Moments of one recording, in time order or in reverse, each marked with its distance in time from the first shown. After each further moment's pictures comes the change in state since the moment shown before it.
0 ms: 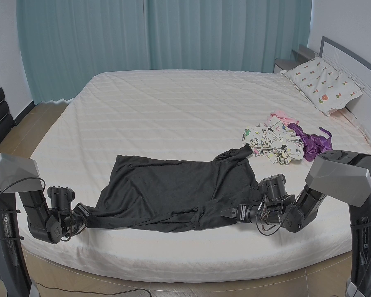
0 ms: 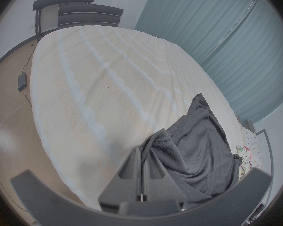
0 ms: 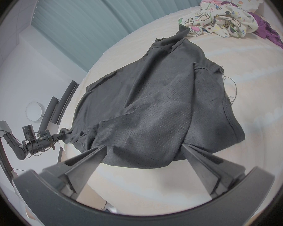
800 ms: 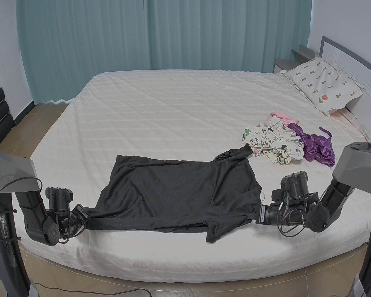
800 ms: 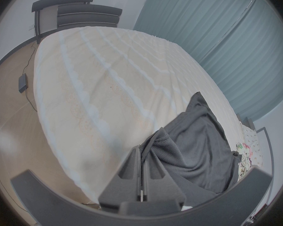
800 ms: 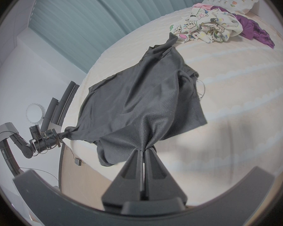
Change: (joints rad) left arm -0.009 -0.041 0.048 0.000 0.000 0.013; right arm -0.056 -0.199 0.213 0.016 0.034 -0.017
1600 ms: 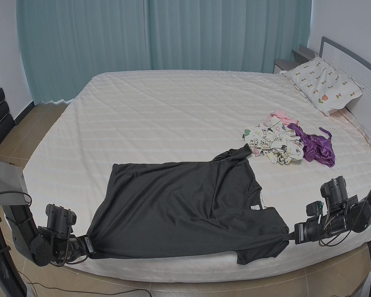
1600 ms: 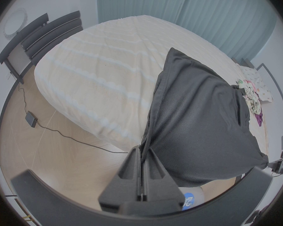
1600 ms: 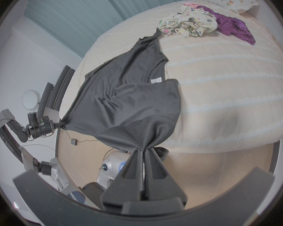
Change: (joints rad) left arm -0.156 -0.231 0.280 0.173 0.016 0.299; right arm -0.159 -0.359 0.263 0.343 0.080 -0.243
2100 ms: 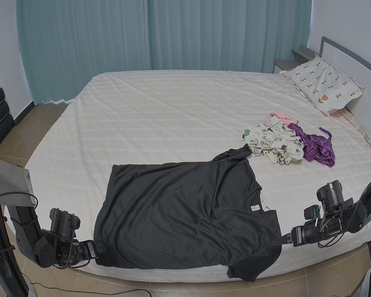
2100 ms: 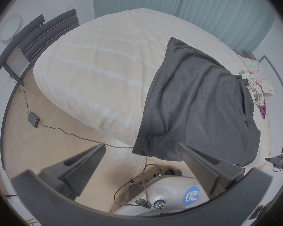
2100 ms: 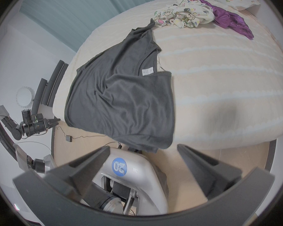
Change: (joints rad) left arm -0.017 0.049 0.009 0.002 -0.004 0.017; right arm -0.015 0.074 0.004 -0.015 -0.026 -0.037
